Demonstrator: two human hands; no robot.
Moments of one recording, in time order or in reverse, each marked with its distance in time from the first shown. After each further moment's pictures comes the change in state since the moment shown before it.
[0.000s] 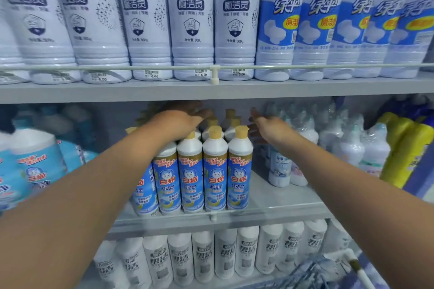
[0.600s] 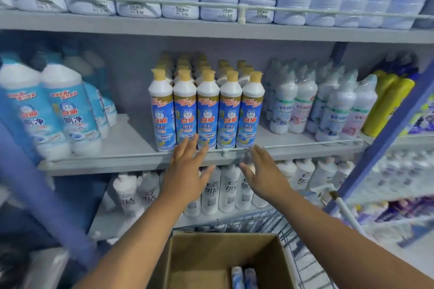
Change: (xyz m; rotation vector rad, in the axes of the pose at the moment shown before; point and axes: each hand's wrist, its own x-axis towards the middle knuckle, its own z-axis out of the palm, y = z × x) left_hand -0.195 -0.101 0.162 0.015 0.128 0.211; right_hand -0.176 0.154 0.102 -0.694 -0.028 -0.167
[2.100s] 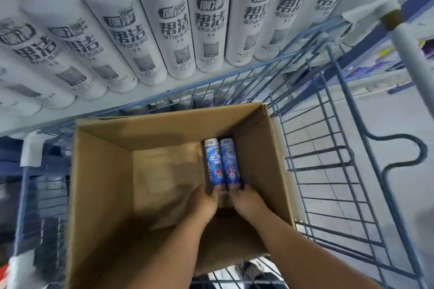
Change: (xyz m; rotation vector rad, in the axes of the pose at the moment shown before) left_hand -0.281 0.066 0.389 -0.427 -1.019 -1.092; right_hand -0.232 0.206 0.334 0.319 -0.873 0.909
